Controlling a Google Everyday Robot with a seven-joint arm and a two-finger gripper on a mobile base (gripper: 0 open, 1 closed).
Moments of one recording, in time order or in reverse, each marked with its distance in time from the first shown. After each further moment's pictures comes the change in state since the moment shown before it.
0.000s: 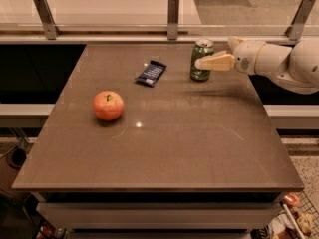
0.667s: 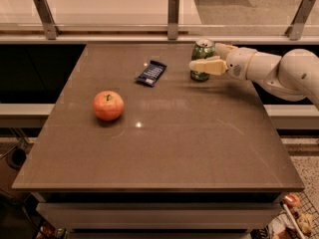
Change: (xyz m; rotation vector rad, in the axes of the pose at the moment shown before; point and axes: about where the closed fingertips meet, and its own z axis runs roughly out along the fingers) arm 0.017 0.010 0.020 -0.038 -0.040 0.033
